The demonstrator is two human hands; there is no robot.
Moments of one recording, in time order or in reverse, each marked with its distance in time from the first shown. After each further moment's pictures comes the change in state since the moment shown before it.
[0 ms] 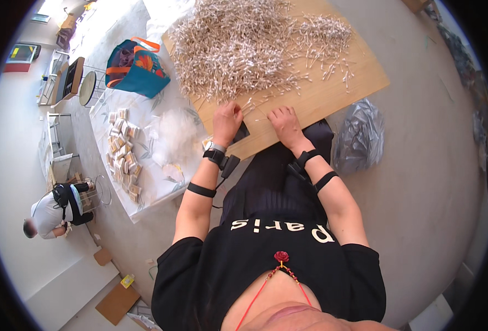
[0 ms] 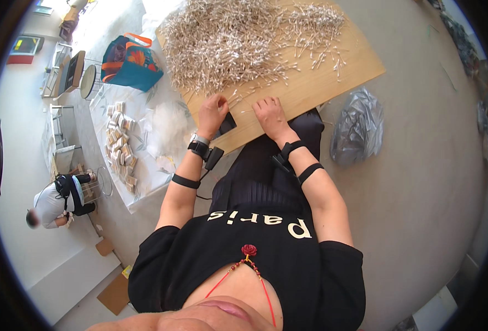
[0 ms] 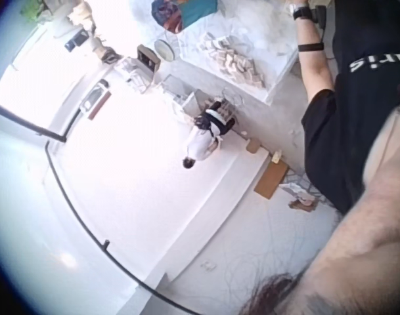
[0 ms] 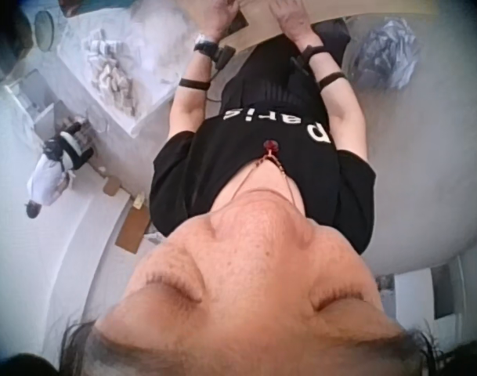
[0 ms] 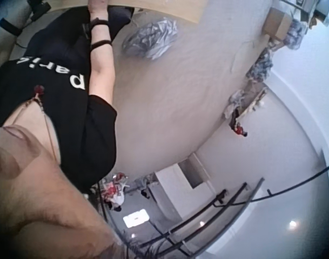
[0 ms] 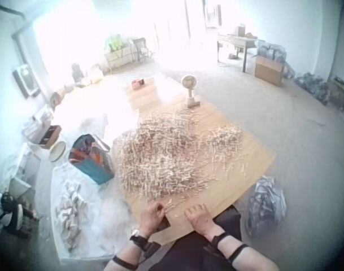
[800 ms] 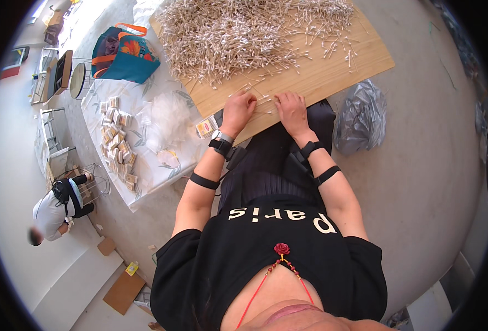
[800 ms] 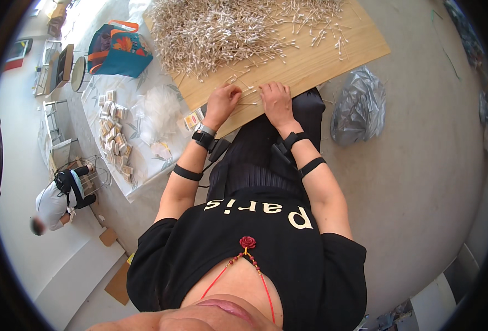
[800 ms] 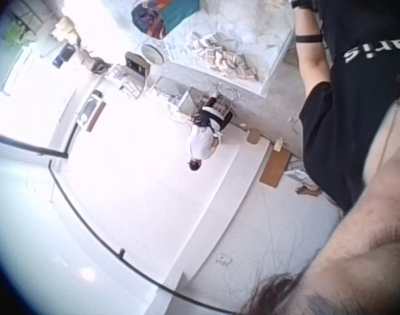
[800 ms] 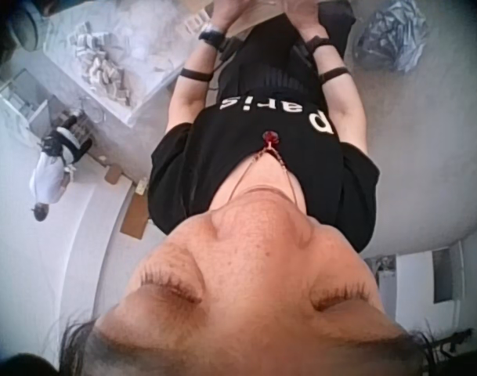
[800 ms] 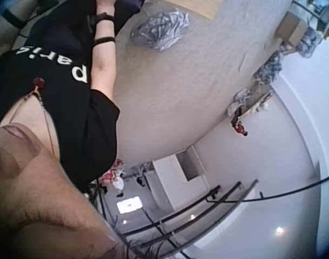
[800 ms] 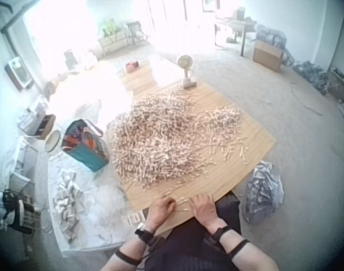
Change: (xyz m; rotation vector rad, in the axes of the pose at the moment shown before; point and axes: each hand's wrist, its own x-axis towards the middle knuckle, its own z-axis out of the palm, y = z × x) left_hand -0.017 0.029 0.024 -0.122 -0.244 -0.035; right_hand -0.027 -0.004 0.006 0.219 0.134 0.317
